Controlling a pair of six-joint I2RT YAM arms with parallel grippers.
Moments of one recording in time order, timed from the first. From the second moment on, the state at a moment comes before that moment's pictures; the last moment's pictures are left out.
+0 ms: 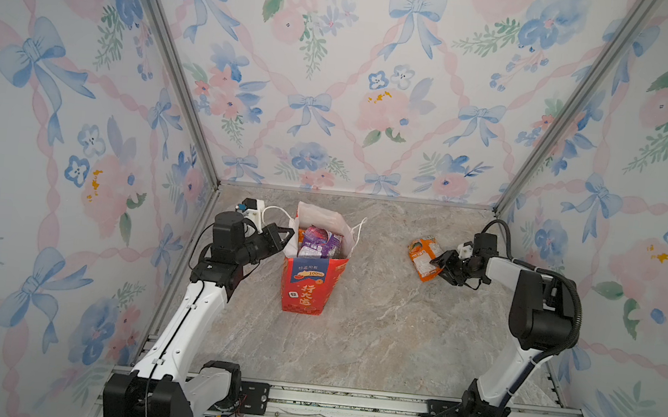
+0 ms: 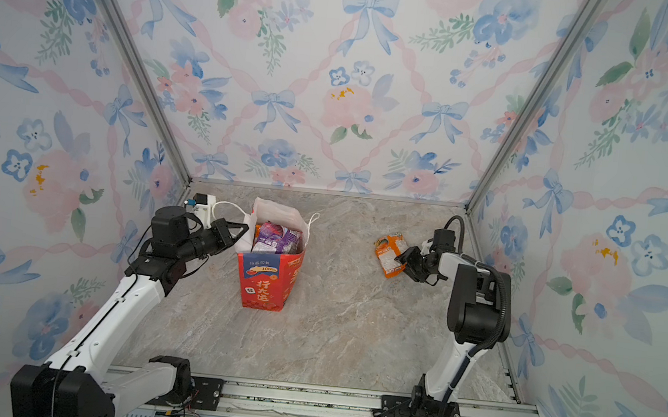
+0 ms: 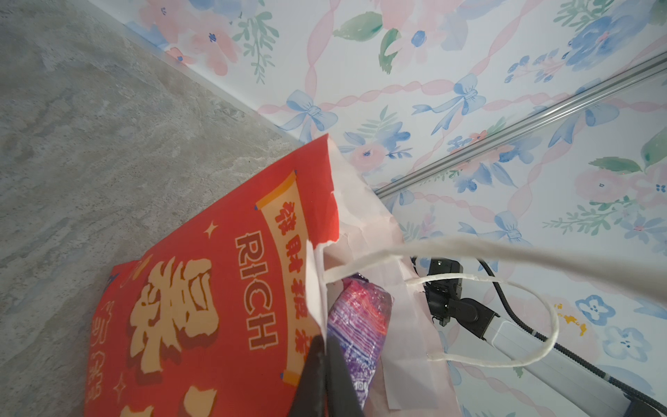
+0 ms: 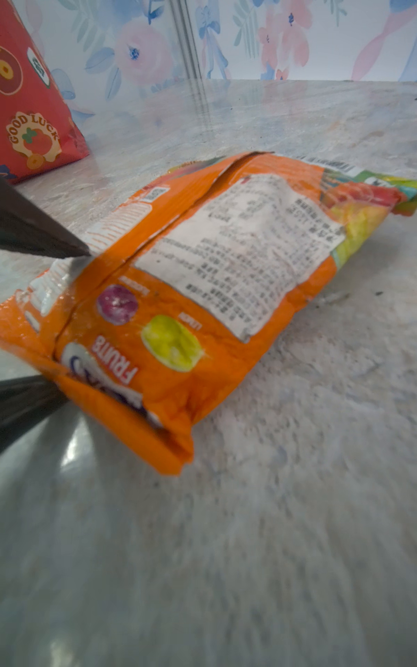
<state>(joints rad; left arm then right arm) -0.05 1.08 0.84 -0.14 0.58 -0.73 -0.11 1.91 1.13 -0.31 -0.51 0.59</state>
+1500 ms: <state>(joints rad) -0.05 1.08 0.84 -0.14 0.58 -0.73 -0.10 1.92 1.06 -0.18 -0.69 0.51</state>
